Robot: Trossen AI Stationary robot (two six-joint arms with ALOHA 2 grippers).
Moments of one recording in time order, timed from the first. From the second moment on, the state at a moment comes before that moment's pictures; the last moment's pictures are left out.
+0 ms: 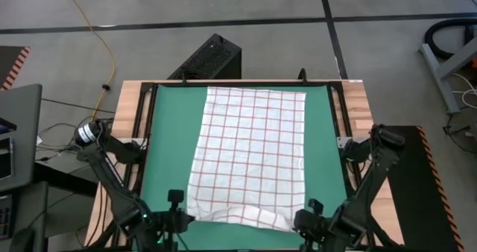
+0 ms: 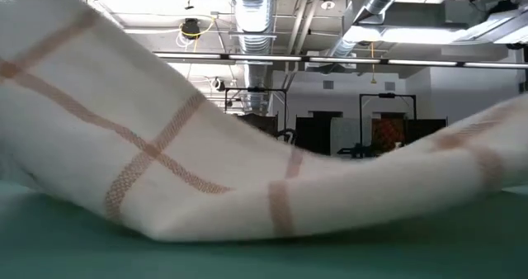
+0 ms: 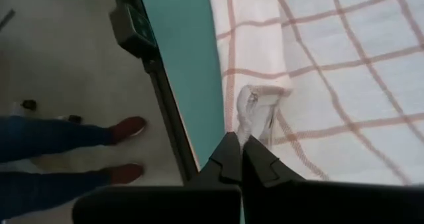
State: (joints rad) left arm -0.99 1.64 1.27 -0.71 -0.65 -0.72; right arm 1.00 1.72 1.41 -0.84 0.50 1.34
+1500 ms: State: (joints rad) left arm -1.00 1.64 1.04 -0.33 -0.27 -0.75; right arm 1.06 1.86 1.26 -0.59 0.40 1.18
